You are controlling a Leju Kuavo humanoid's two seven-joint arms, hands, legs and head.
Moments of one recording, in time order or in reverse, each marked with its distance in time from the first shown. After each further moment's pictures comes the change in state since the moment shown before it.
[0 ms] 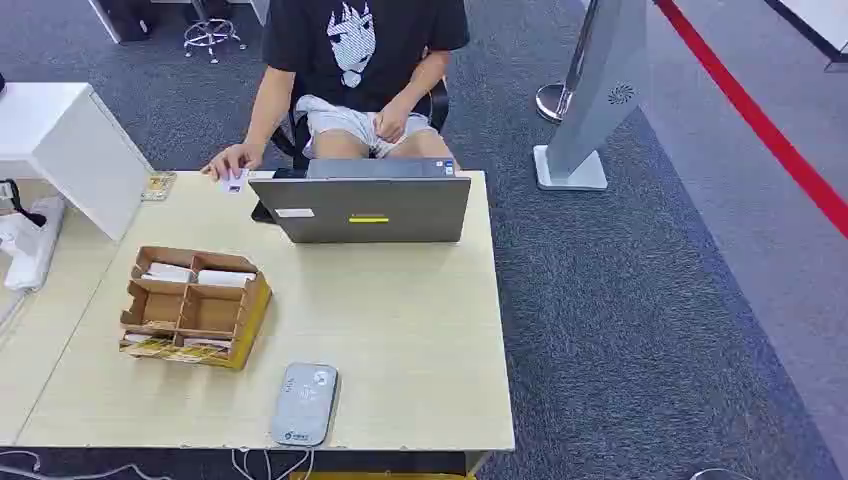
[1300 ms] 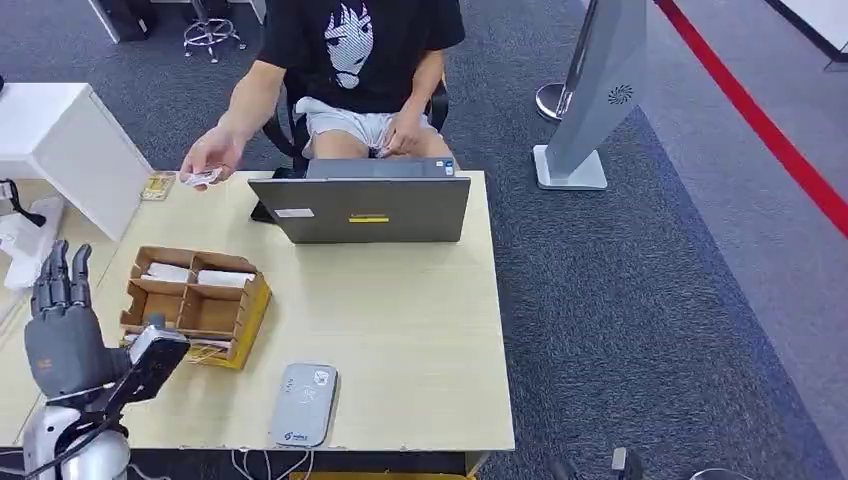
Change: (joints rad) left arm -0.271 0.147 -0.530 -0.243 -1.130 0.356 0.168; right arm -0.078 0.019 0.056 0.000 0.241 -0.052 -0.003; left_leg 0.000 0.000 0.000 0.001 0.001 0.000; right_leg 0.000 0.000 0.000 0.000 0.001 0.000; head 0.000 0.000
